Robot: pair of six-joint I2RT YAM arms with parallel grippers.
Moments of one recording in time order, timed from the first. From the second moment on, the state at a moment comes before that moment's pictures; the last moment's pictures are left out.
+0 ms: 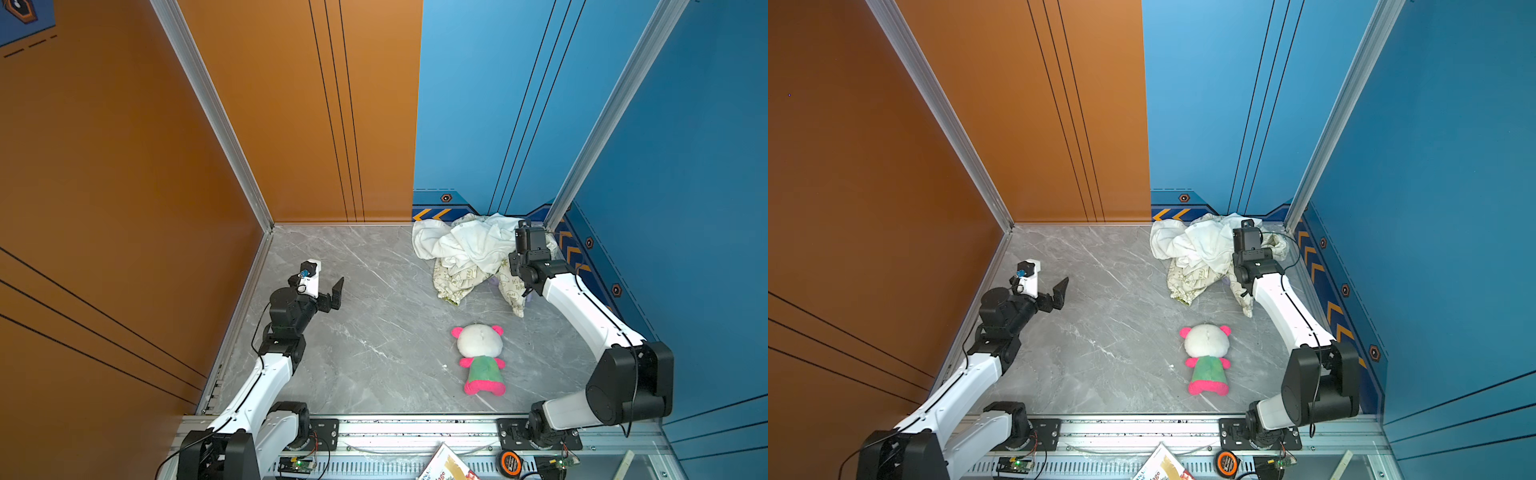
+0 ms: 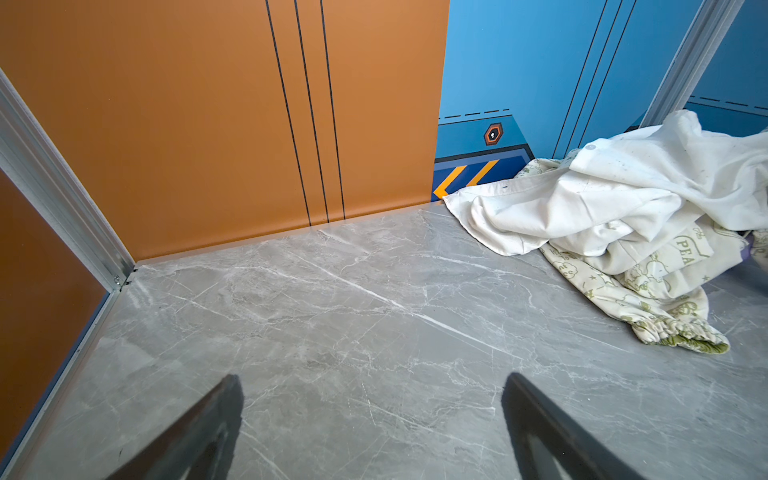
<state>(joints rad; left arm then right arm) -0.03 0.98 0.43 0.37 0.23 0.06 0.15 1.47 1.20 -0.48 0.58 -0.12</state>
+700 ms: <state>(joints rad) -0.05 0.97 0.42 0.37 0.21 0.09 0.21 1.42 1.47 -0.52 0.71 -0.26</state>
